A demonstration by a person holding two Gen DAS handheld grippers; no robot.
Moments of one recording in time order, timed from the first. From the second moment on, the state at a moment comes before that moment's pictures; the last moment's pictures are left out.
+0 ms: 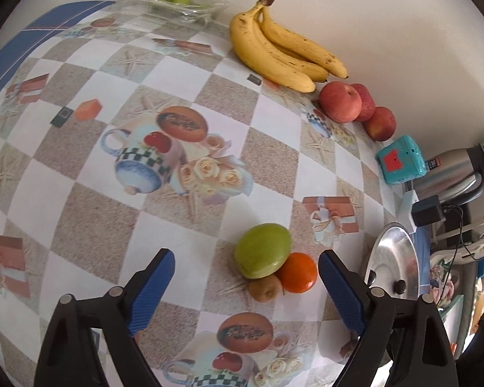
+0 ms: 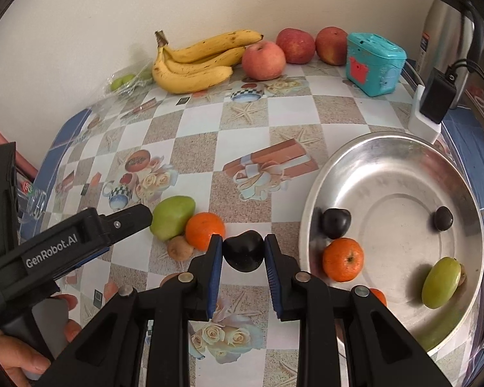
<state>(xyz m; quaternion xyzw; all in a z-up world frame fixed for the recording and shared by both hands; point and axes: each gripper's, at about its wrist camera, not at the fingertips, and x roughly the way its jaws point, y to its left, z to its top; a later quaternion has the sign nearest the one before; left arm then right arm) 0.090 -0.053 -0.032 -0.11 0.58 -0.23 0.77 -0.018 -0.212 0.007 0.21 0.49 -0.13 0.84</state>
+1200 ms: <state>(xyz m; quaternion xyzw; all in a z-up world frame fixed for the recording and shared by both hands) 0.095 -0.058 -0.029 -0.15 0.58 -0.22 0.77 -0.034 -0.246 0.004 0.29 0.47 -0.13 0.82</state>
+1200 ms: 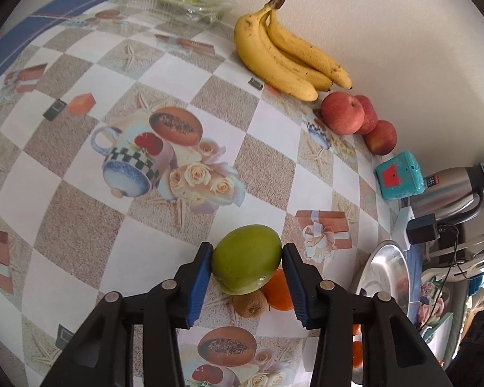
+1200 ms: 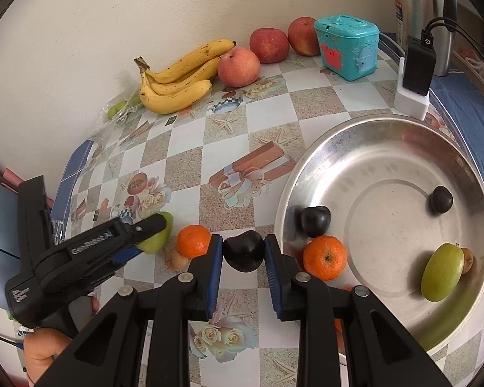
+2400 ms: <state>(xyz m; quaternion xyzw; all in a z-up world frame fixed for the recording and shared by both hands) -0.019 -0.238 0.005 0.04 0.52 -0.38 0.76 -0.133 -0.372 0.001 0.38 0.39 -0.26 0.80</state>
